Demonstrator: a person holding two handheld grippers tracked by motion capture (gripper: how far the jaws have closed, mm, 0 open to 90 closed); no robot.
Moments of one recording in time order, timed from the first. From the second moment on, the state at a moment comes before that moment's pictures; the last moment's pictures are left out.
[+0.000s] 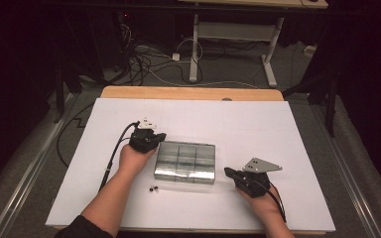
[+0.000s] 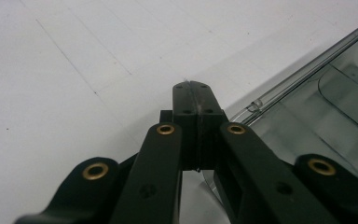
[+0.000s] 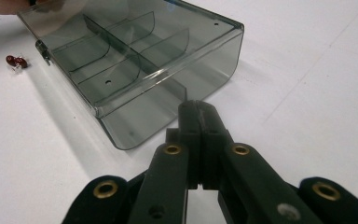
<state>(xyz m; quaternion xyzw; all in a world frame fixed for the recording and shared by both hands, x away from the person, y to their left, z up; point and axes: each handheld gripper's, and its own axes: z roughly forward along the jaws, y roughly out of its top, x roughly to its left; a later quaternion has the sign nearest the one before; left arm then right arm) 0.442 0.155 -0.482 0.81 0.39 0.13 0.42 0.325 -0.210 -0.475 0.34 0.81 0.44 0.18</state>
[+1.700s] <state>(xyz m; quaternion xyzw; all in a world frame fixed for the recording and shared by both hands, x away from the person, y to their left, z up) 0.334 0.198 -0.493 0.78 0.43 0.16 0.43 0.295 -0.221 -0.483 0.35 0.82 0.41 0.17</state>
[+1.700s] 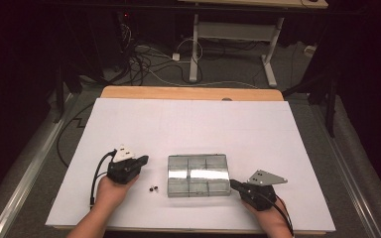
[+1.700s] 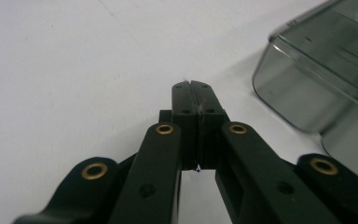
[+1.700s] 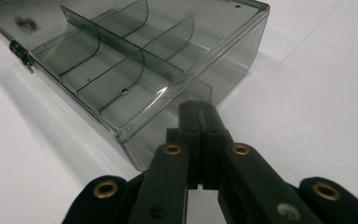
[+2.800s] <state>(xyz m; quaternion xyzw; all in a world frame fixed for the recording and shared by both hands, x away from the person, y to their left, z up) 0.288 0.220 -0.506 0.79 0.38 0.12 0.46 0.292 -0.229 -0.475 0.37 0.80 0.44 0.19</state>
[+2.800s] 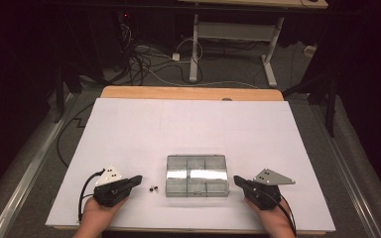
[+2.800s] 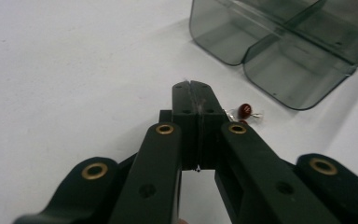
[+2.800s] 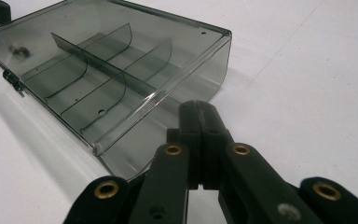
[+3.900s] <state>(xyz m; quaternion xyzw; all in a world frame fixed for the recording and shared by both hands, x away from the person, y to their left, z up) 0.287 0.216 -0.507 0.80 0.36 0.11 0.46 0.278 -0.202 -0.451 0.30 0.79 0.50 0.18</state>
